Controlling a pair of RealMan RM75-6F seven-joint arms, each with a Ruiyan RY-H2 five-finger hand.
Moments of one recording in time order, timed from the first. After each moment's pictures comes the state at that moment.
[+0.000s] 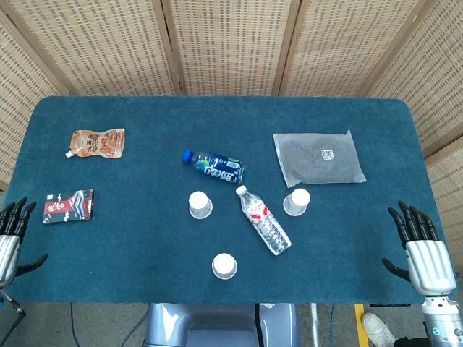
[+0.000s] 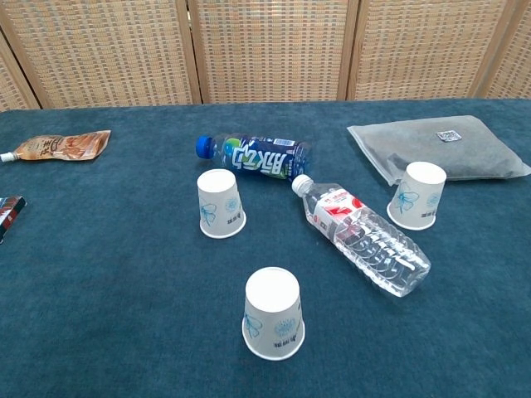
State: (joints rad) left arm -0.07 -1.13 -0.03 -1.62 1.49 1.51 0.16; right arm 0.07 -1.15 0.06 -1.63 -1.57 1.55 -0.11
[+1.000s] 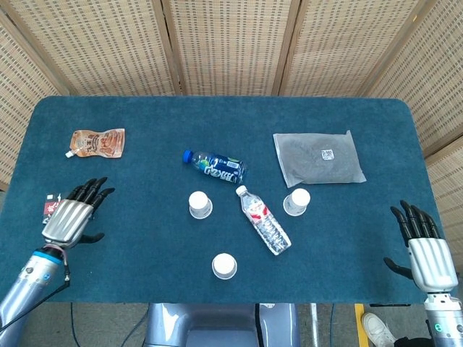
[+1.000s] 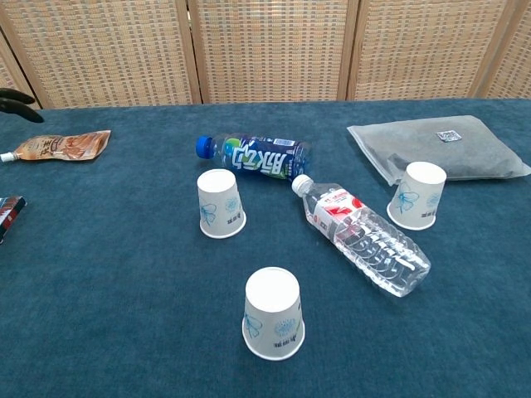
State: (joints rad) left arm -0.40 -1.15 -0.13 -1.73 1.40 1.09 0.31; right arm 0.08 -1.14 0.07 -1.61 -1.54 1.50 -0.06
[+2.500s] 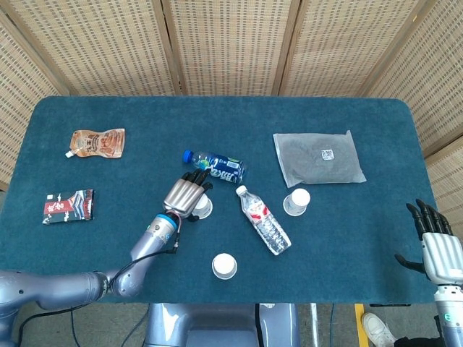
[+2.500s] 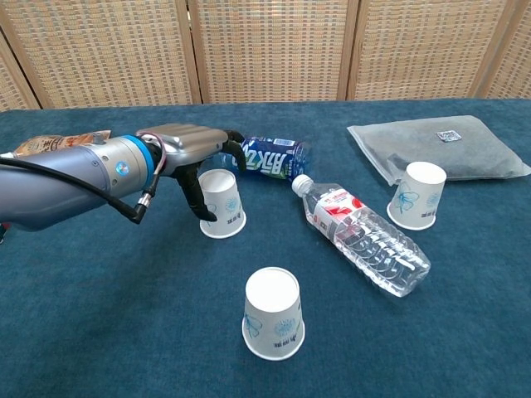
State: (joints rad) left arm -0.94 -1.71 -0.24 -1.42 0.78 0.90 0.73; right arm 0.10 -1.14 0.09 -1.52 -1.42 1.41 0.06
